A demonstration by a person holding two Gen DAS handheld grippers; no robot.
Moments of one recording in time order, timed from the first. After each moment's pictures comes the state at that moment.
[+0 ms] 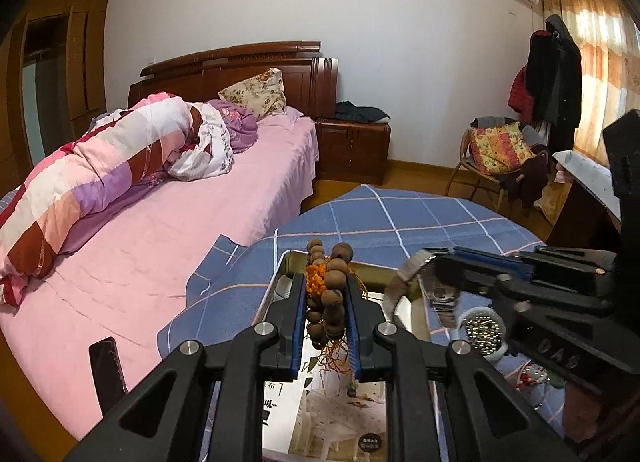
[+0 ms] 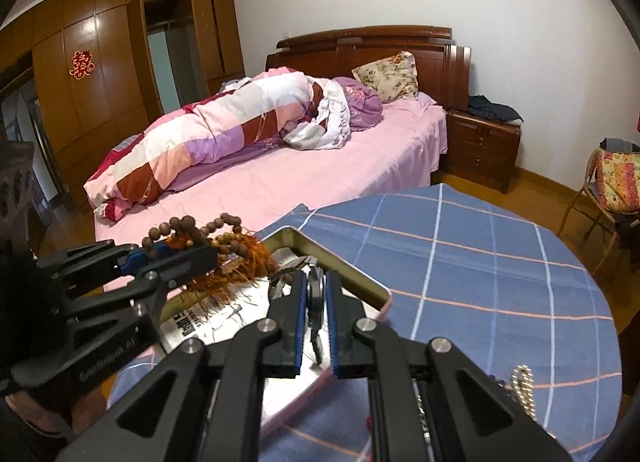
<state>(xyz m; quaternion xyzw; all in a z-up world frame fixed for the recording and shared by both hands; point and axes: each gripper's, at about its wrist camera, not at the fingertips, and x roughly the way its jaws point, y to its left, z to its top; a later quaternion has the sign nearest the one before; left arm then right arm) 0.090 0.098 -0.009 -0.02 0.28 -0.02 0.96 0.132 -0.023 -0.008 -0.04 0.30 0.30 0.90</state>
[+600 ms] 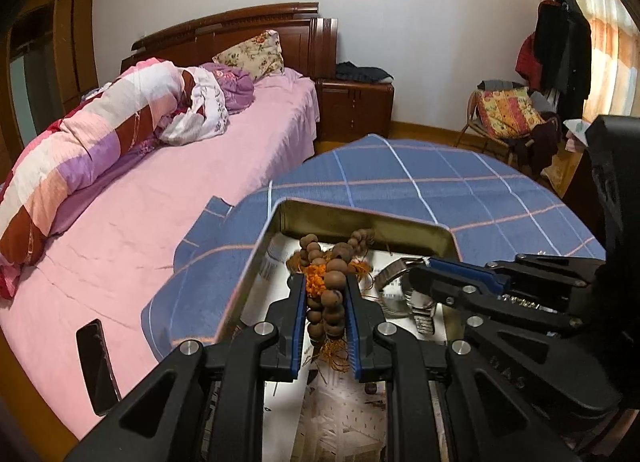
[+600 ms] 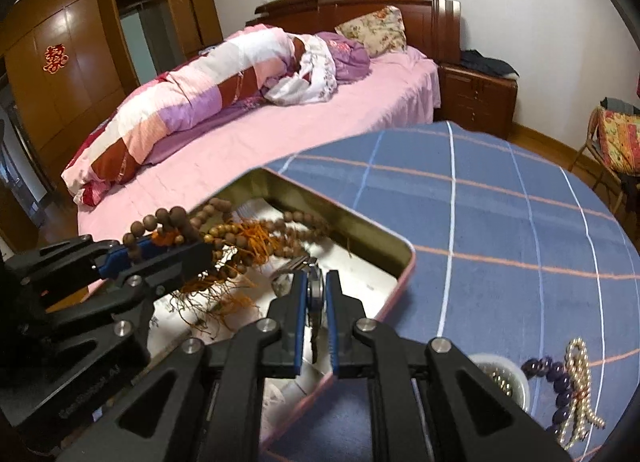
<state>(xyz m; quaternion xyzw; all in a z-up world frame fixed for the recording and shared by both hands) 0.120 0.092 -0.051 0.00 0.35 -0.02 0.94 0.159 -0.016 -0.058 -0.03 0.37 0.28 0.89</state>
